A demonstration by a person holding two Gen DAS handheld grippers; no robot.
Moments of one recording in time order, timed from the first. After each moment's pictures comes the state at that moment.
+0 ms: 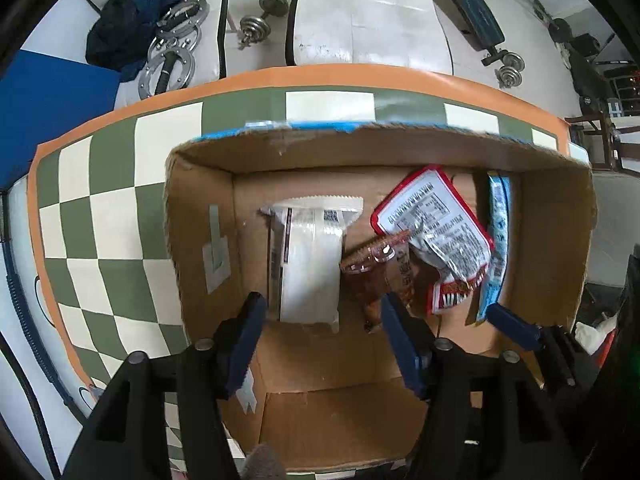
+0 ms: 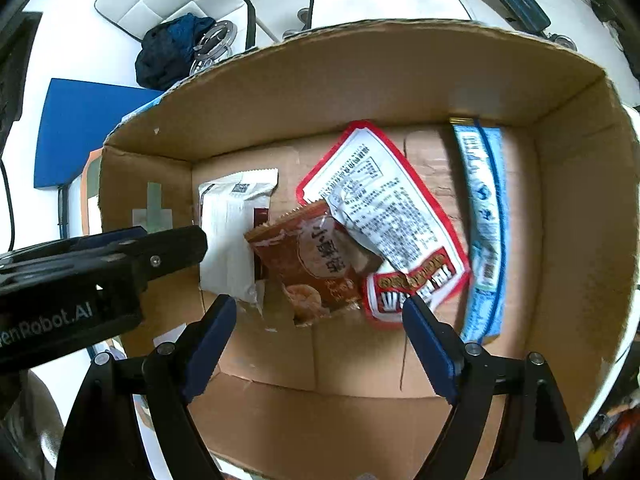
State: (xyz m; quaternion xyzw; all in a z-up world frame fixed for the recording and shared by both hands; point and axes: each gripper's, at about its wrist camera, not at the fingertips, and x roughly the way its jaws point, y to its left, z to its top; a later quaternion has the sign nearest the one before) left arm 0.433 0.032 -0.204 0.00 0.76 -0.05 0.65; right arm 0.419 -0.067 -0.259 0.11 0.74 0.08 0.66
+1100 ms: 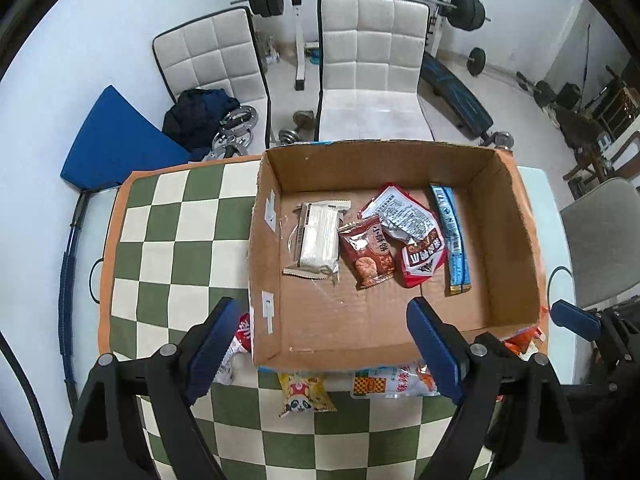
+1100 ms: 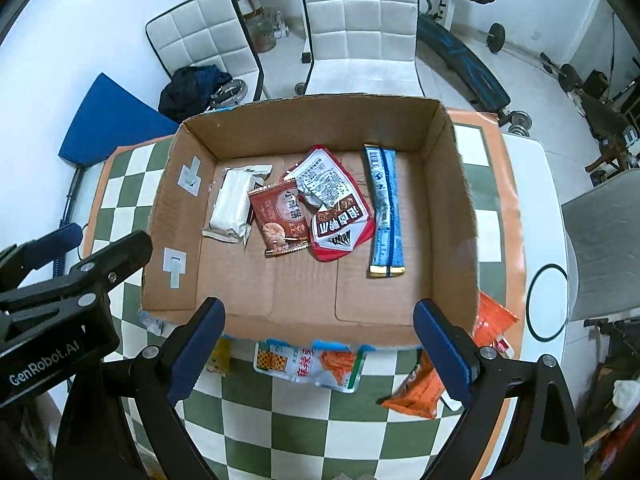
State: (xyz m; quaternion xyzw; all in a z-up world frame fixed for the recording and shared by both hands) left arm 0.271 0.018 -0.078 0.03 0.58 -0.01 0.82; right arm 0.275 -0.112 -0.121 0.04 0.62 0.05 0.78
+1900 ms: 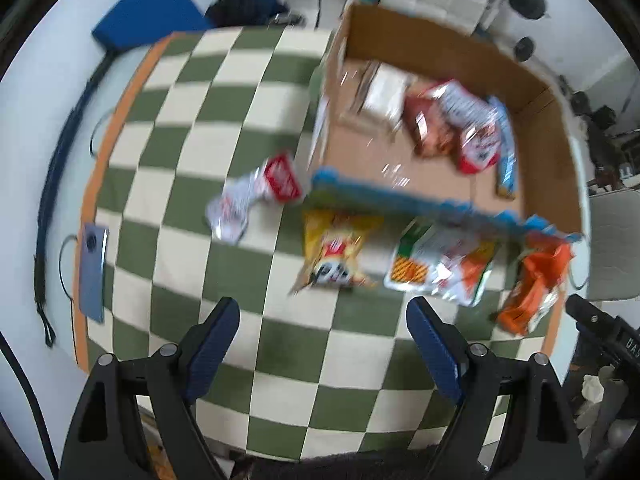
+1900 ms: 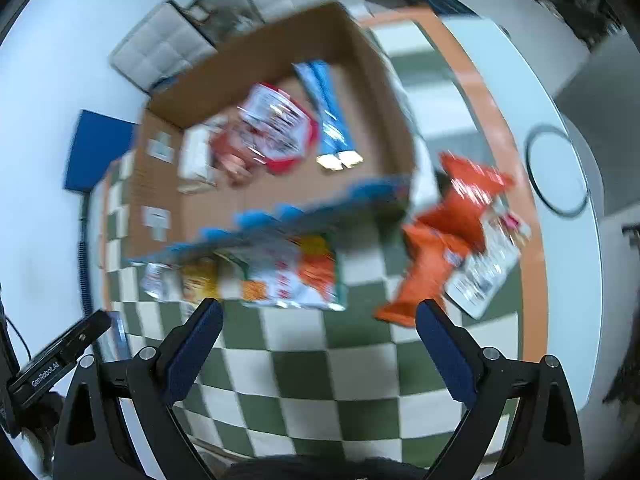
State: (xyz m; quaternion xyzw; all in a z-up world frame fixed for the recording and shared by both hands) left arm 0.168 0.077 -0.162 -0.06 0.67 0.06 0.74; right arm 0.177 -0.206 -0.193 0.18 0.67 0.01 0.72
